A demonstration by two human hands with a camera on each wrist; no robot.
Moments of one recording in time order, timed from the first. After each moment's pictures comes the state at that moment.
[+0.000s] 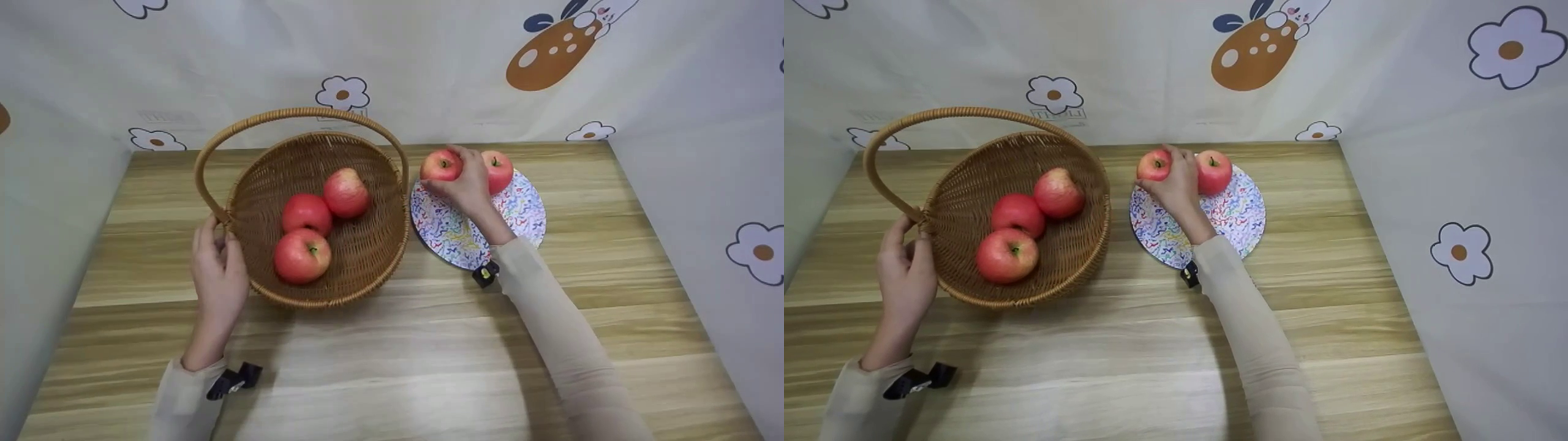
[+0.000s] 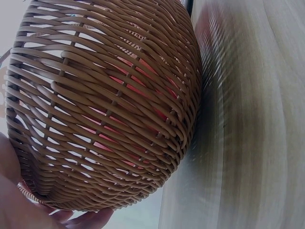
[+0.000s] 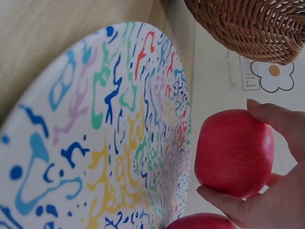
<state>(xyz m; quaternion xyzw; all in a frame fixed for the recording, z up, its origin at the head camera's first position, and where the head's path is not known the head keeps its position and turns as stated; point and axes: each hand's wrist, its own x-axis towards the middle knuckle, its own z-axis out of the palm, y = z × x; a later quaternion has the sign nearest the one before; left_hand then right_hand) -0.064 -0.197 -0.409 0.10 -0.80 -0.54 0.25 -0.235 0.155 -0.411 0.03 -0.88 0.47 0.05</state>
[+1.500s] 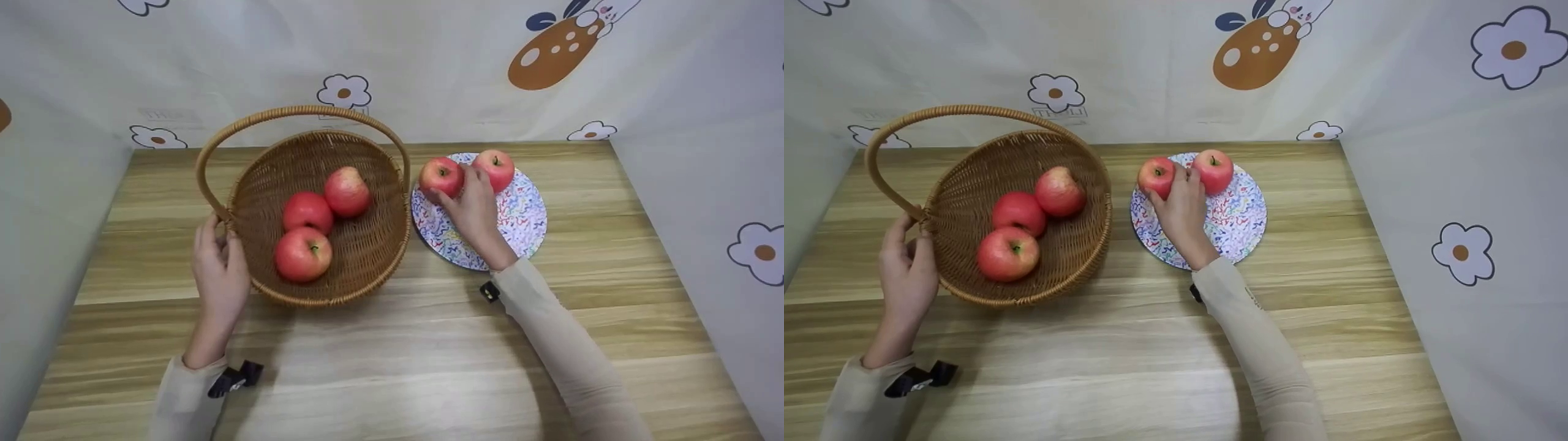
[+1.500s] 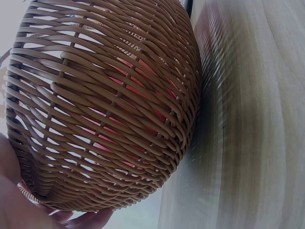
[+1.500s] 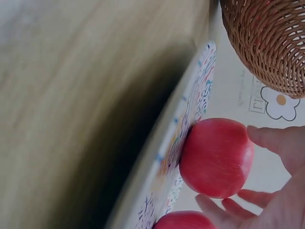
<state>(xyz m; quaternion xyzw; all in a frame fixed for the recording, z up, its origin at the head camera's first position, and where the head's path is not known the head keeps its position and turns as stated) -0.065 -0.199 -0.413 0.10 -0.80 -0.53 0.27 -0.197 0.157 -0.426 0.03 -0.93 0.34 0.11</state>
